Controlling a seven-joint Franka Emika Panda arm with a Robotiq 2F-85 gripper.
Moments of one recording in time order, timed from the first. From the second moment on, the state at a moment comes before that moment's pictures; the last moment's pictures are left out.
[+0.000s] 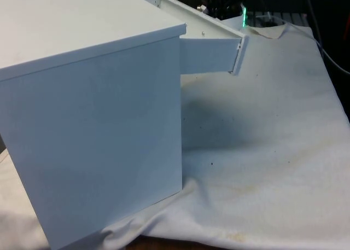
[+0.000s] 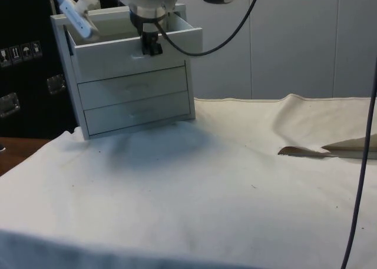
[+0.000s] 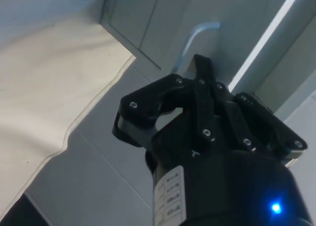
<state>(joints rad) 0.65 0.07 -0.50 -2.22 -1.17 2.32 0.31</state>
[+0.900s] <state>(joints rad) 0.65 0.10 -0.54 -2.15 -1.21 2.30 0.29</state>
